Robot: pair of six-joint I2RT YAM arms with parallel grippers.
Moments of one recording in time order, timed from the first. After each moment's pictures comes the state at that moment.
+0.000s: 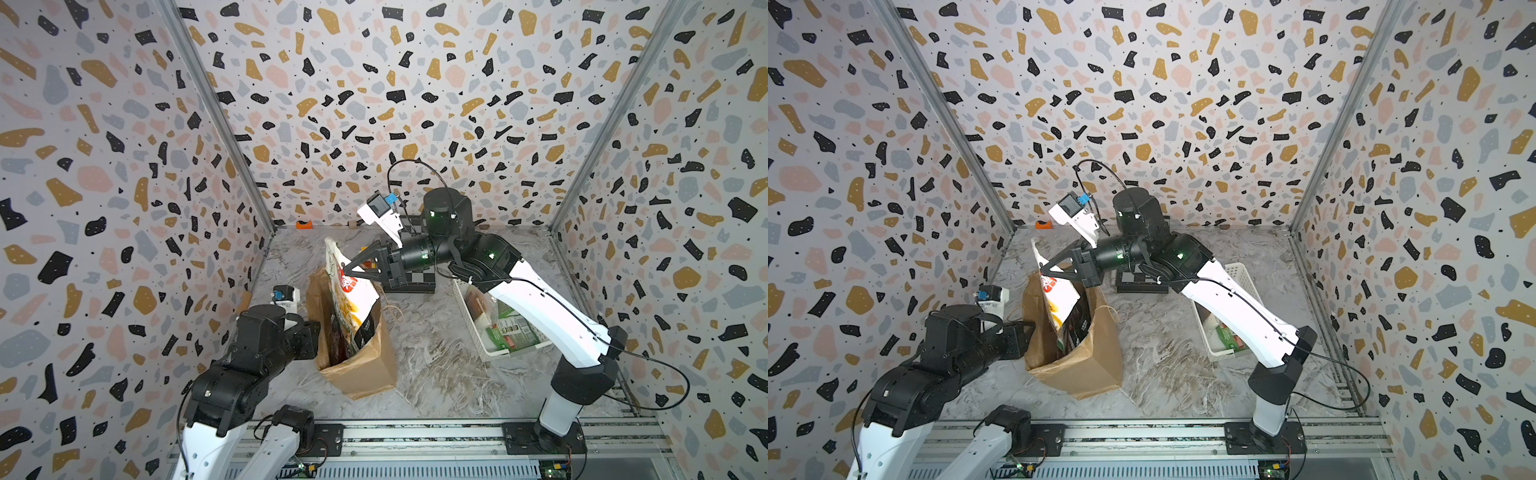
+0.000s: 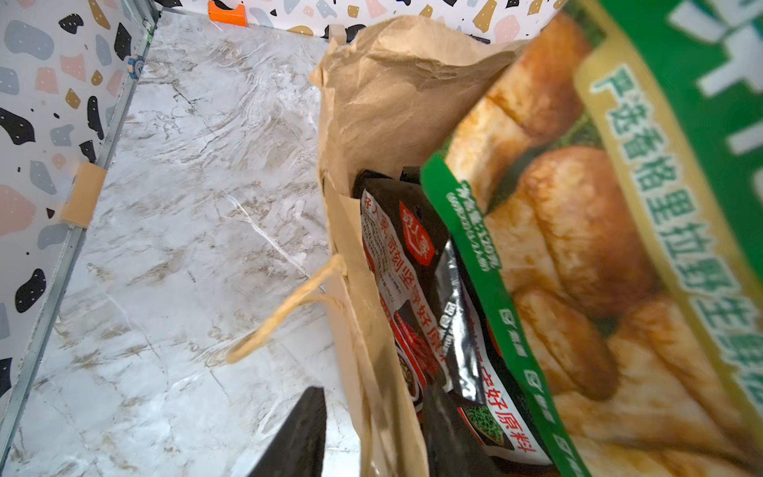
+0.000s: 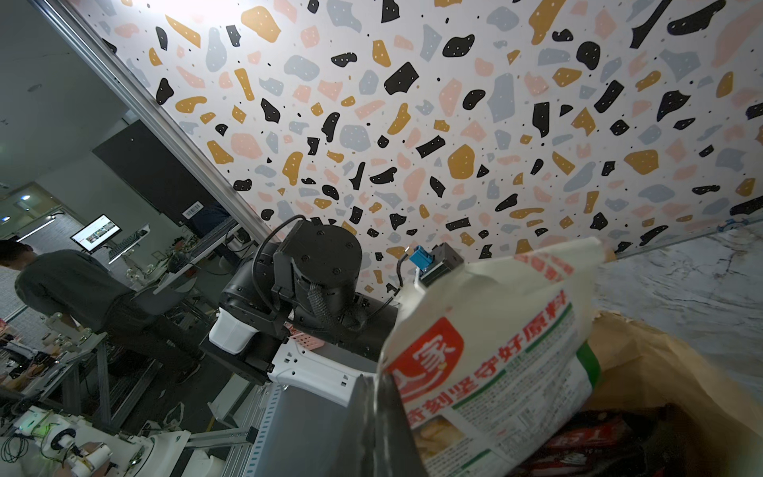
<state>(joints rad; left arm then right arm) -0.26 0.63 1.07 -1.15 0.00 -0.29 0.96 1.76 2.15 -0.55 -0.86 0.35</state>
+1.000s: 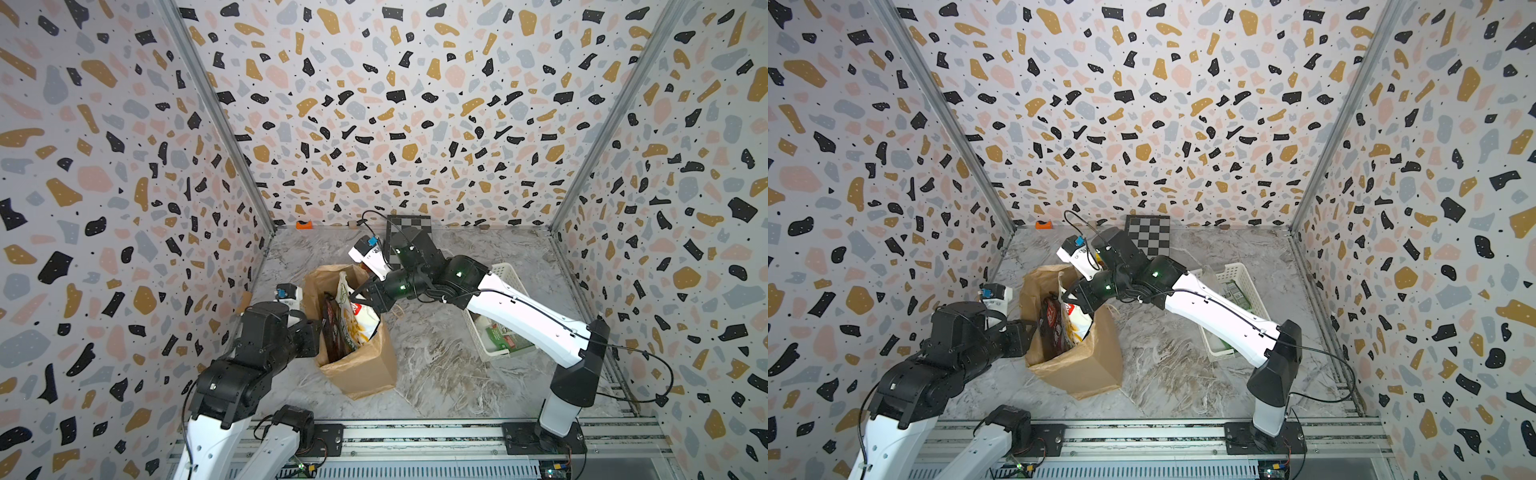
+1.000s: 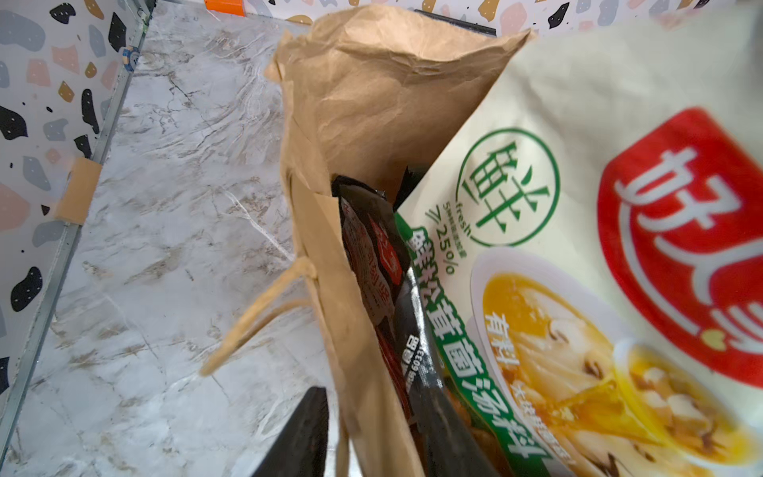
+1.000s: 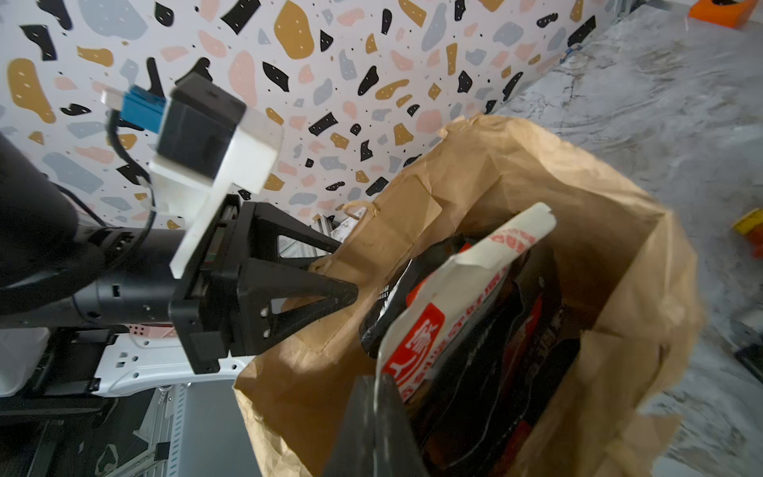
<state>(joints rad) -0.26 0.66 1.06 -1.14 0.00 -0.29 1.03 1.77 1.90 -0.69 -0.46 0.28</state>
